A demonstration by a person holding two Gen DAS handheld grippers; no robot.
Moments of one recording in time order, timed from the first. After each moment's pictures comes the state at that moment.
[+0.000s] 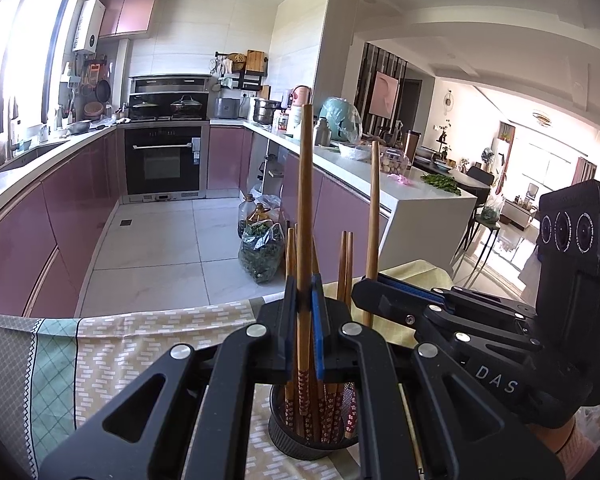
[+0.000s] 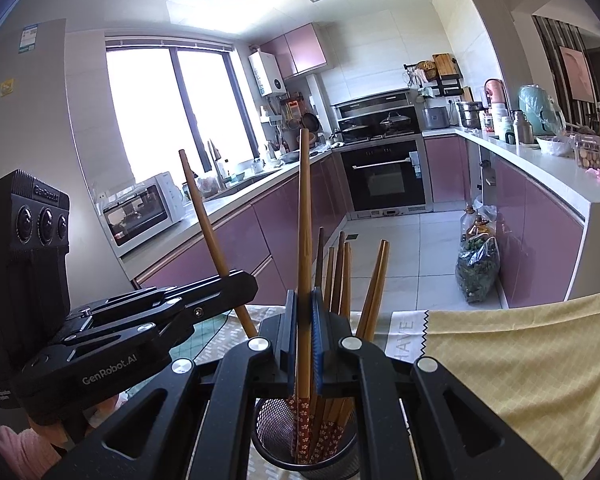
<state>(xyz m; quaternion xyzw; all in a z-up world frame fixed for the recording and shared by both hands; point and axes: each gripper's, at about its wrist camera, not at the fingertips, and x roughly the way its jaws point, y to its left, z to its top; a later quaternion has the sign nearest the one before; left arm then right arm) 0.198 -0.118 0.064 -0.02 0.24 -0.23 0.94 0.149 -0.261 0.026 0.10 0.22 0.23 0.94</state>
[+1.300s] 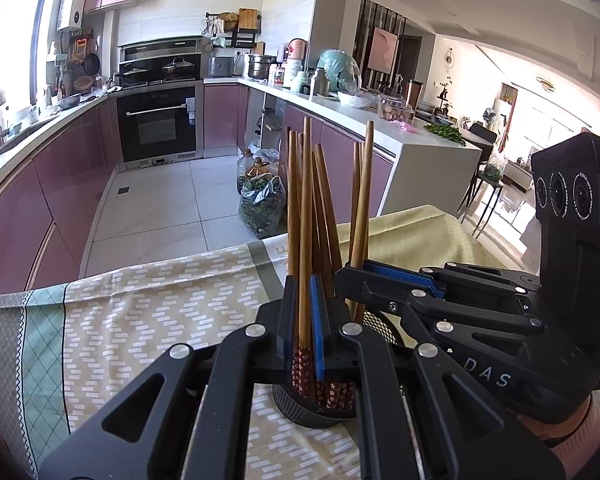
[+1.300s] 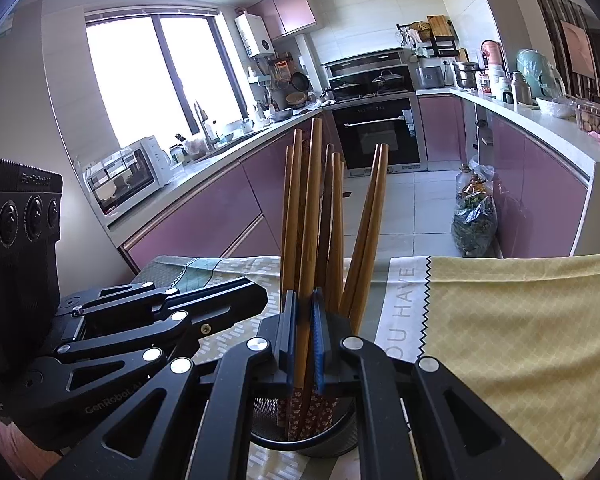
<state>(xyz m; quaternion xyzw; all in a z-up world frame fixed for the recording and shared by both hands) 0.215 -0.126 0.015 0.02 0.31 -0.24 0.92 0.165 -0.255 -0.016 0.09 0.30 0.22 0.92</state>
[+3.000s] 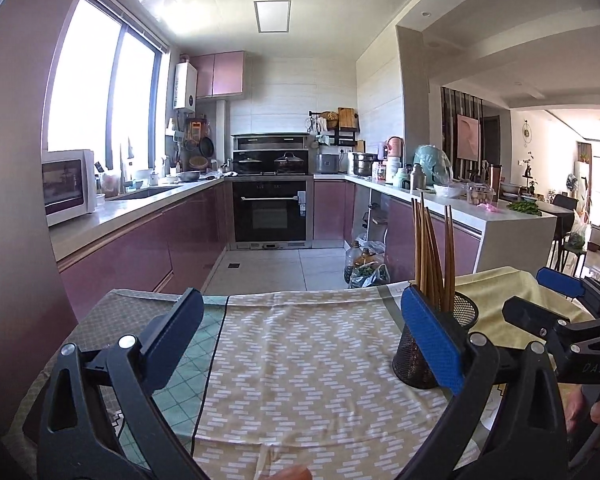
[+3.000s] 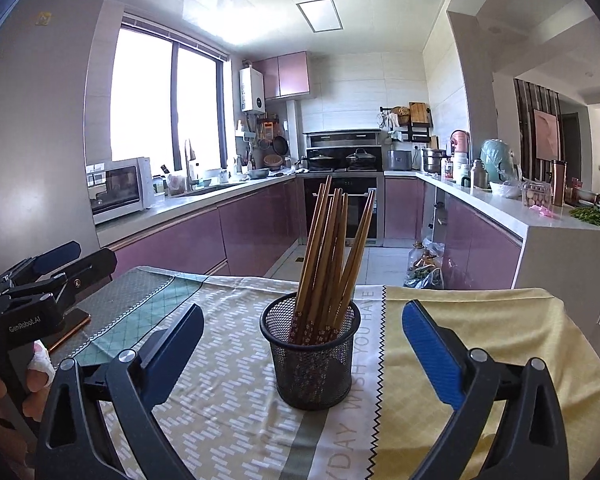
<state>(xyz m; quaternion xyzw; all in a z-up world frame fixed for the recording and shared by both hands) 0.049 -0.012 0.006 0.01 0.12 -0.04 0.99 0.034 -0.237 -0.016 0.02 0.16 0.13 0.98</state>
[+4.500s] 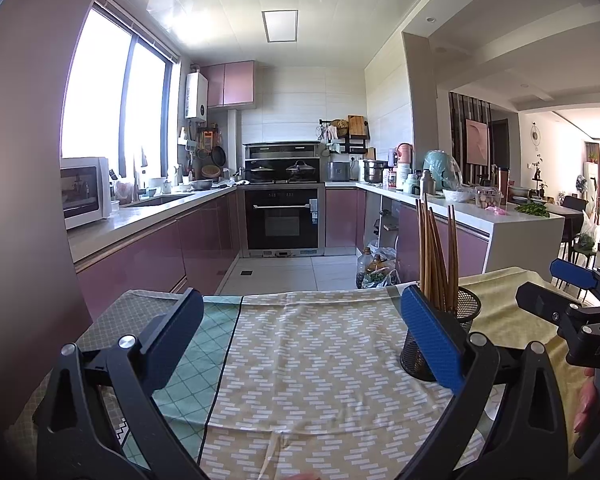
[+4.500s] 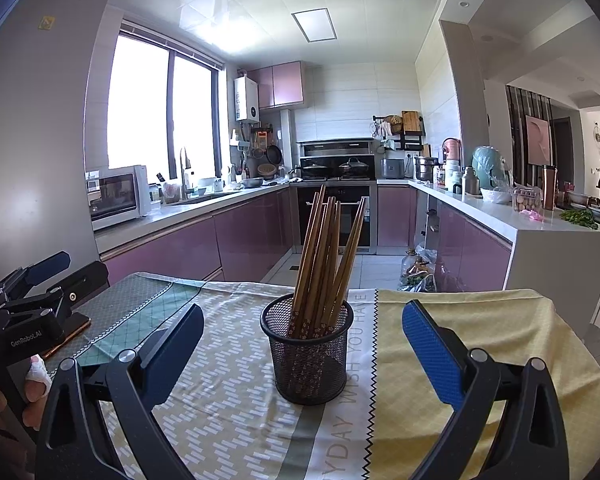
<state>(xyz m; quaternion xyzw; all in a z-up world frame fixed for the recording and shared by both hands) 0.029 -0.008 0.013 0.02 0.11 -0.02 0.99 0.014 -0.239 -0.012 0.02 0.14 0.12 0.98</state>
